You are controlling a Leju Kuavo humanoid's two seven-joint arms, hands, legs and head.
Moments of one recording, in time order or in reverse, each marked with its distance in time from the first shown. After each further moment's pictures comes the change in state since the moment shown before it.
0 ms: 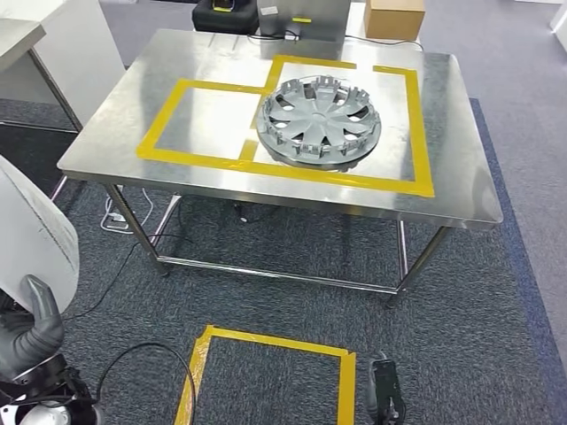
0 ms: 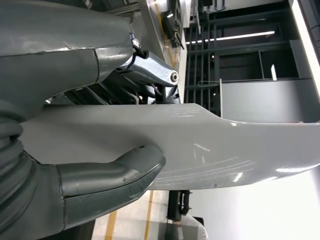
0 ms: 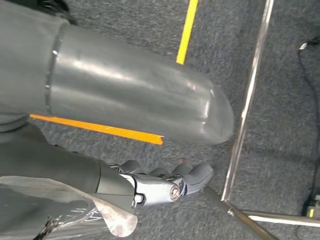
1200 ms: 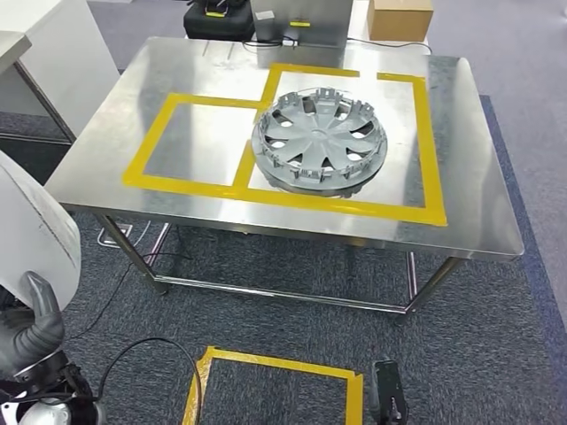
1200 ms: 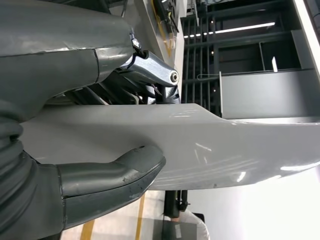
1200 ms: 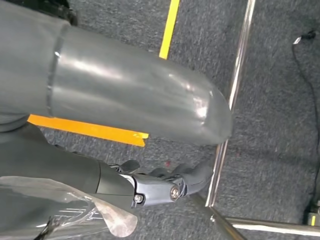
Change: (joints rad) left arm -0.018 -0.008 -0.001 0.001 0.001 -0.009 0.000; right arm 0.001 -0.009 0.000 0.019 -0.014 -0.001 0.000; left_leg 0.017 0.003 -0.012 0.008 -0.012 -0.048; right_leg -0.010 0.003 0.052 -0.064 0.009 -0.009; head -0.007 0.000
